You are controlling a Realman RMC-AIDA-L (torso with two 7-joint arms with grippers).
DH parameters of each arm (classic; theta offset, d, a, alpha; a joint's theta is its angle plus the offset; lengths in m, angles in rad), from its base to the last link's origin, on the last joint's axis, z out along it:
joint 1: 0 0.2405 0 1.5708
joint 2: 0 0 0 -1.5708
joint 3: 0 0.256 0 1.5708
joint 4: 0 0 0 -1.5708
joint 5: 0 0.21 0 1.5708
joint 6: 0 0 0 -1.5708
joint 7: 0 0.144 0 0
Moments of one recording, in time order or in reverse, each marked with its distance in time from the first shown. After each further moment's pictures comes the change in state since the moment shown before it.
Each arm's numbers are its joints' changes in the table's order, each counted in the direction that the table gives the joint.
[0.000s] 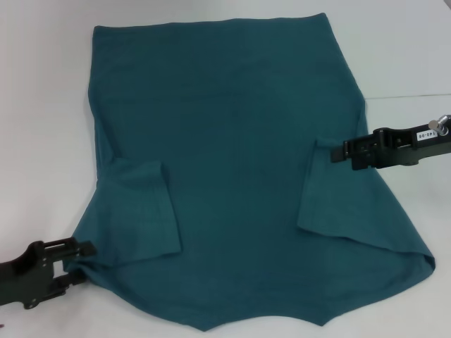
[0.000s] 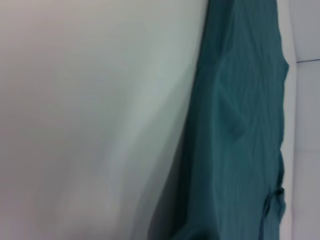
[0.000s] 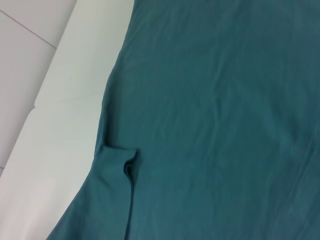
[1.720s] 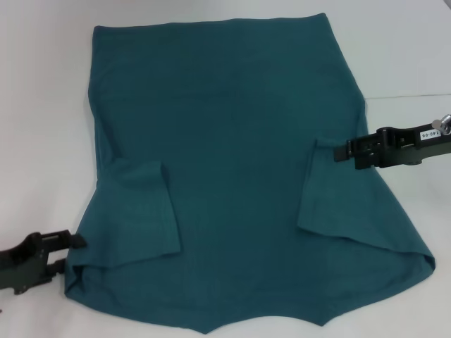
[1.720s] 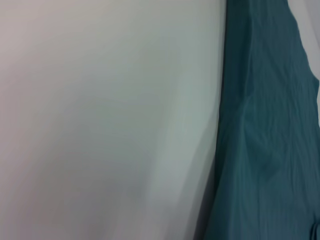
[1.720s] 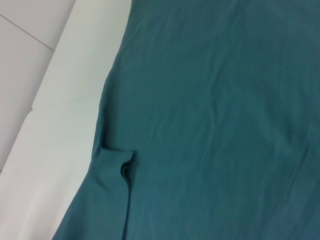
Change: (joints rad) left arm -0.030 -0.003 0.023 -0.002 0.042 0.138 0.054; right arm -0.005 0.004 0.003 0.002 0.000 0.000 0.001
